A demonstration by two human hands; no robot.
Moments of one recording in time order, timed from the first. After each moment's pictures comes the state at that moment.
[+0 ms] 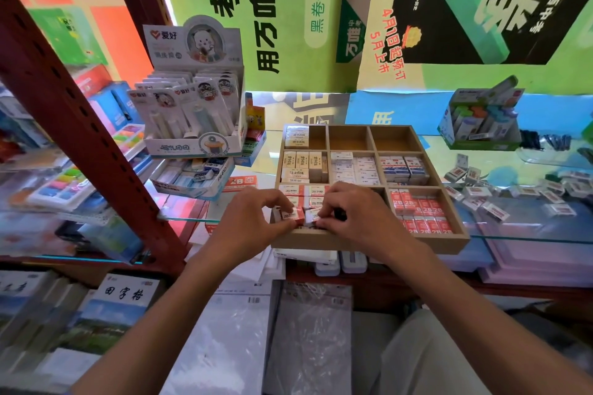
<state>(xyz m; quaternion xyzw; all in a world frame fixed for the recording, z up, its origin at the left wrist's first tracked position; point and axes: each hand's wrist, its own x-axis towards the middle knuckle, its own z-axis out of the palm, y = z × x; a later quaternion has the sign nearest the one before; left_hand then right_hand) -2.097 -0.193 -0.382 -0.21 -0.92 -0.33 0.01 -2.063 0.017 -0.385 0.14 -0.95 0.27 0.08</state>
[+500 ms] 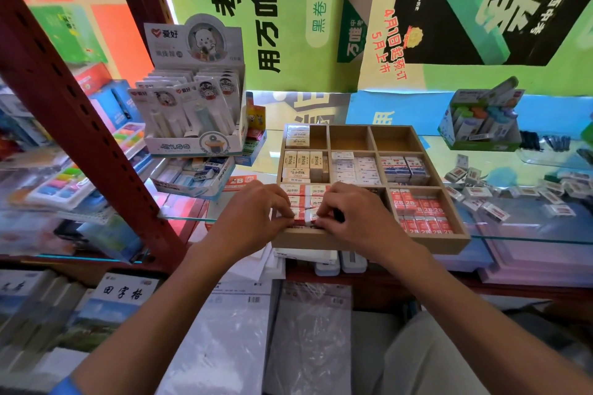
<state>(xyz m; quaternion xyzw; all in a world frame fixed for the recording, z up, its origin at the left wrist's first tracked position) -2.106 -0.192 -0.374 -0.29 -0.93 -0.22 0.02 -2.063 0.012 -0.388 0.14 -0.95 0.25 0.10</state>
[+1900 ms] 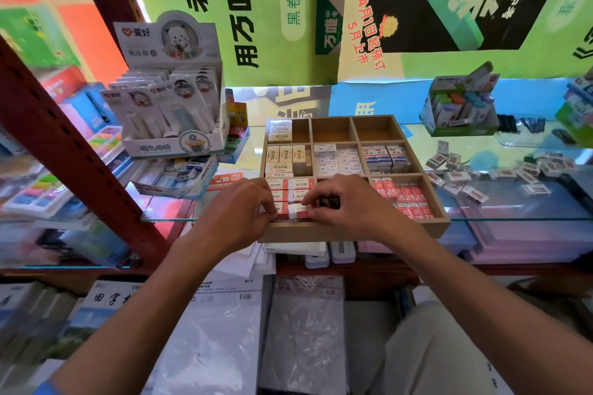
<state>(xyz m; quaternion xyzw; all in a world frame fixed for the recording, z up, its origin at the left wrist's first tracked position) -2.100 -0.185 -0.364 -0.31 -0.93 -0.18 0.00 -2.059 0.035 -0.375 0.13 -0.93 0.33 0.02</state>
